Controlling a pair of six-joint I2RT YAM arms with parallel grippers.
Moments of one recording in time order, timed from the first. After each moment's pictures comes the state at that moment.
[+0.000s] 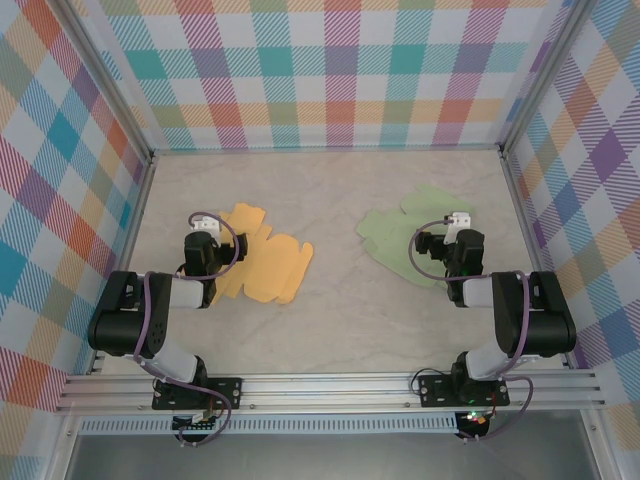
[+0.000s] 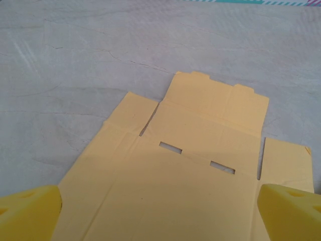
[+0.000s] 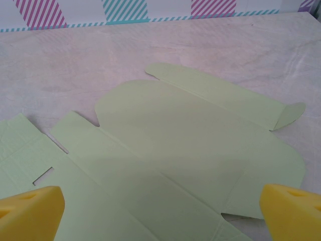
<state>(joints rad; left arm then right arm) -0.06 1.57 0.42 0.70 -0.07 -0.08 0.02 1.54 0.39 0.76 -0.03 0.05</state>
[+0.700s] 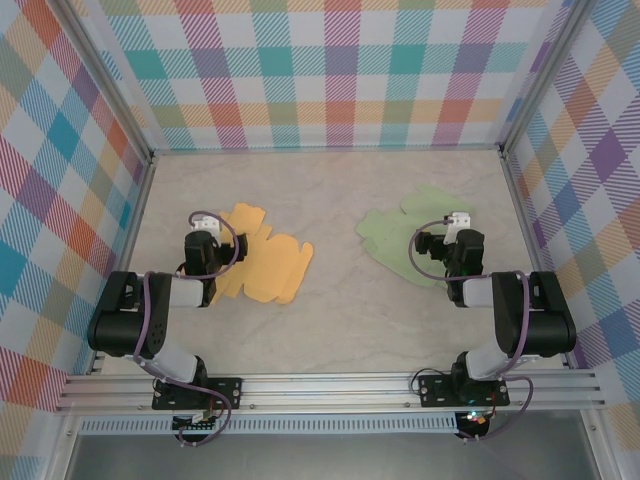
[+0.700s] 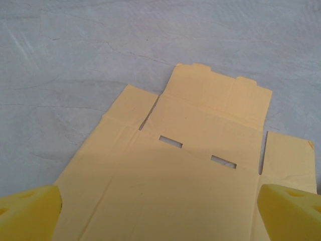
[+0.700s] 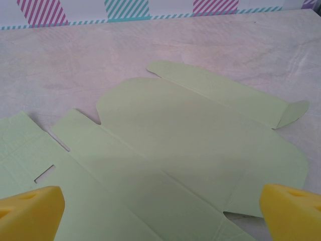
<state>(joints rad) -0.06 1.55 0.46 0.59 -0.07 -0.08 0.02 1.54 0.39 0.74 -0.04 0.05</state>
